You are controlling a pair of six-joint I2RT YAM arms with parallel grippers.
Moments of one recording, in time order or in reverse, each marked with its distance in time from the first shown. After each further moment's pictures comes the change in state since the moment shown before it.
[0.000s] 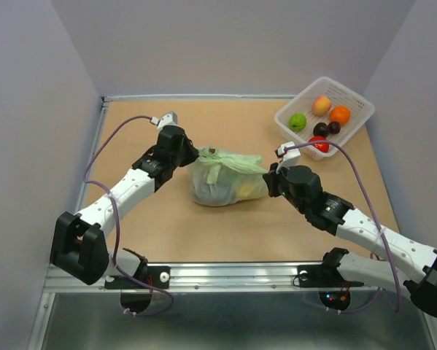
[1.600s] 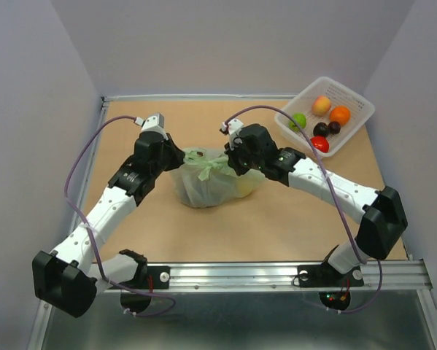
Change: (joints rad) left arm 0.109 -0.249 -0.047 -0.109 0.101 0.175; right arm -0.021 0.597 0.590 -0.247 -0.316 -0.208
